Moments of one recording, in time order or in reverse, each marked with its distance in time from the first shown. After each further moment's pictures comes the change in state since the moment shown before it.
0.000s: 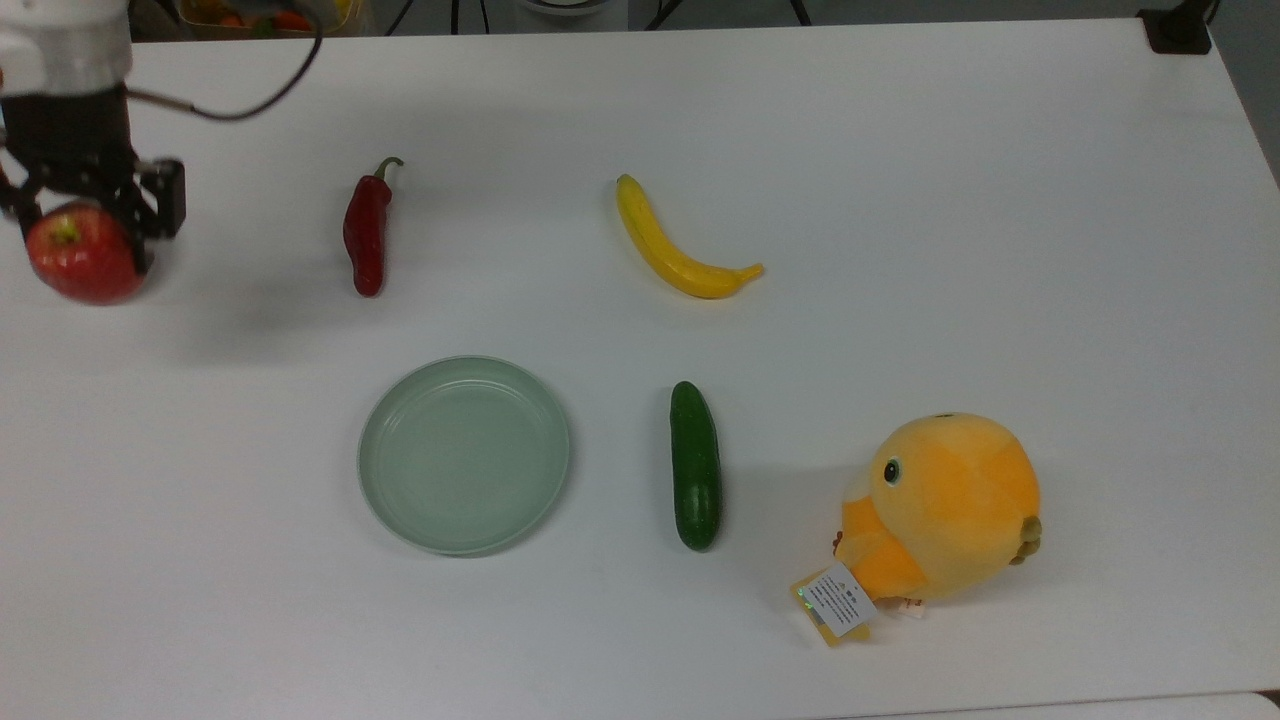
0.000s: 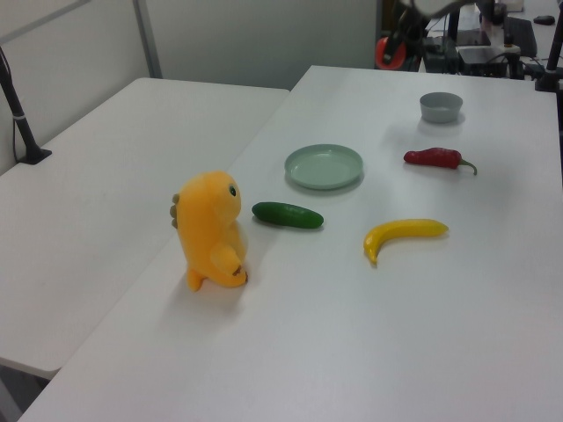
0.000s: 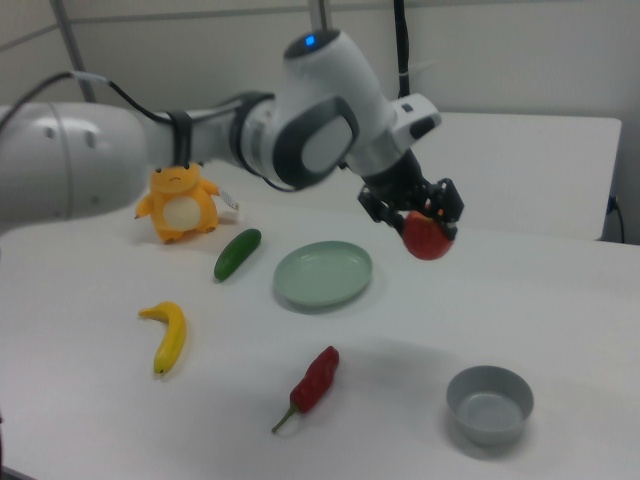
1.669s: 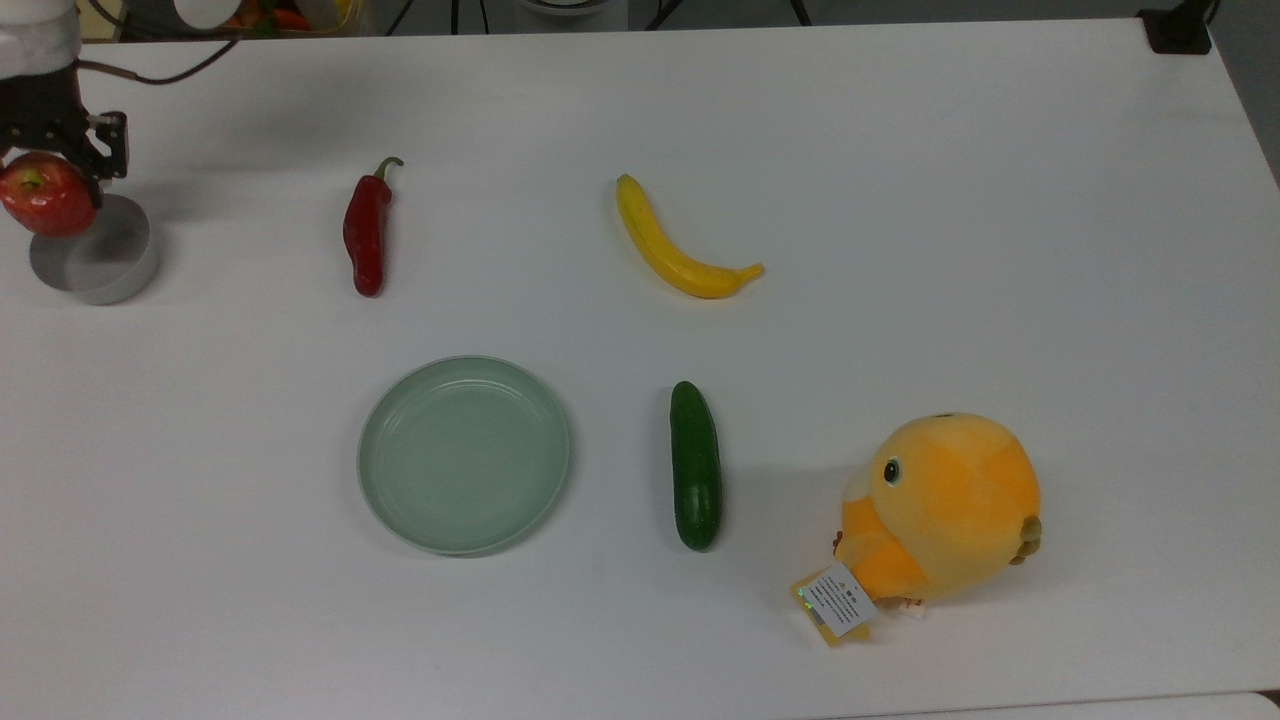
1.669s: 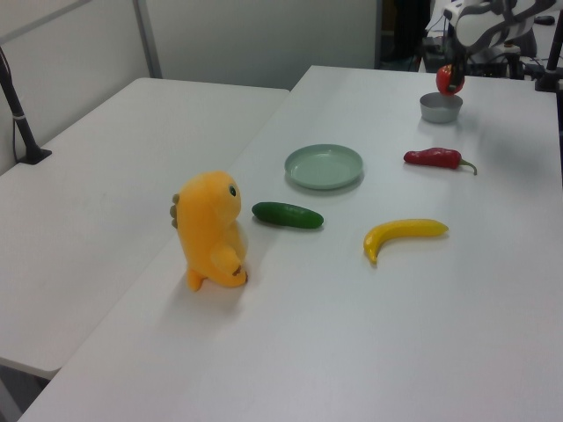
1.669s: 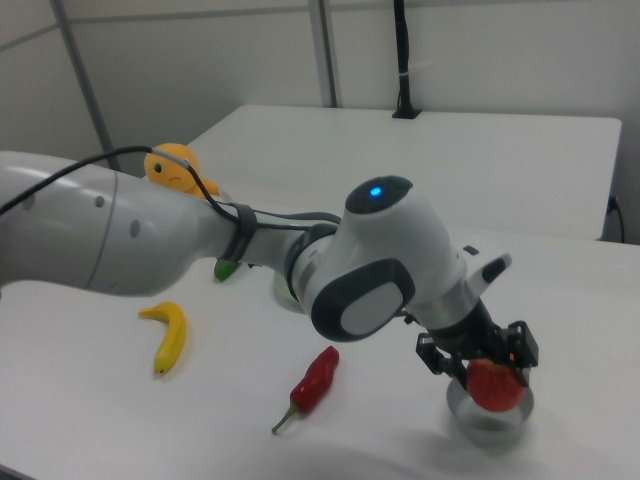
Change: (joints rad) arm -0.033 0.021 -0.215 -0.338 0.126 0.319 -0.516
